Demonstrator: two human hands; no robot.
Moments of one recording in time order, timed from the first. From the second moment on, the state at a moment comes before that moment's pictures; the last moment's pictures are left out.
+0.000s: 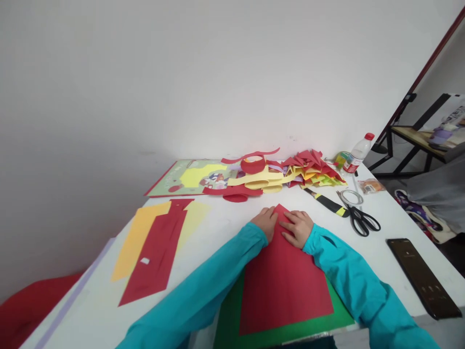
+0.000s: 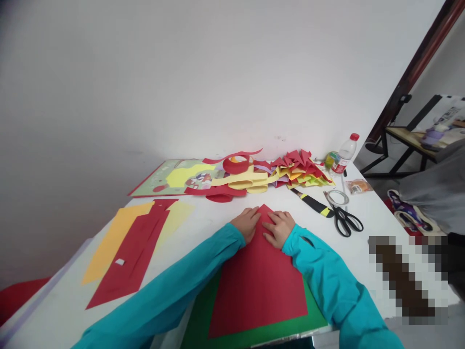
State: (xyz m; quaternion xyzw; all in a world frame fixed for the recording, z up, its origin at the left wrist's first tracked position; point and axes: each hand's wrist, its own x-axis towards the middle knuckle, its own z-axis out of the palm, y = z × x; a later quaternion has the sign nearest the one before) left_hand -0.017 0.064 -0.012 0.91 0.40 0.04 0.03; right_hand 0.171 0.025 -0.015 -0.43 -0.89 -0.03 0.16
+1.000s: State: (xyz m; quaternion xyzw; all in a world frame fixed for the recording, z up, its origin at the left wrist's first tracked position) left_hand -0.012 0.080 -0.006 0.88 0.45 0.06 0.10; right_hand 0.164 0.022 0.003 -0.44 -0.89 -0.01 0.11
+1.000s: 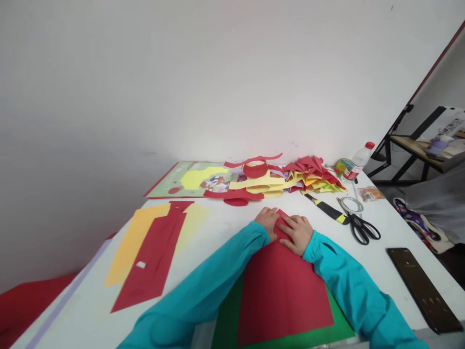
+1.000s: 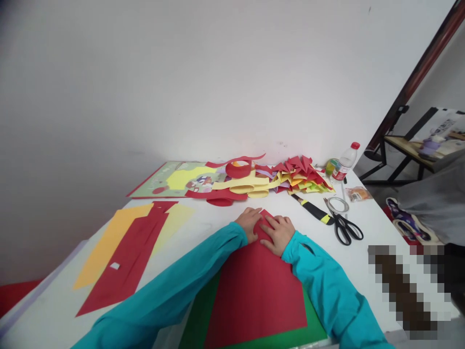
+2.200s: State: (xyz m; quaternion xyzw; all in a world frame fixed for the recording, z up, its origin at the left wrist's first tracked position) left_hand -0.005 0.067 0.014 0.91 0.40 0.02 0.05; right_hand 0.164 0.021 0.007 -0.45 -0.89 -0.01 0.10
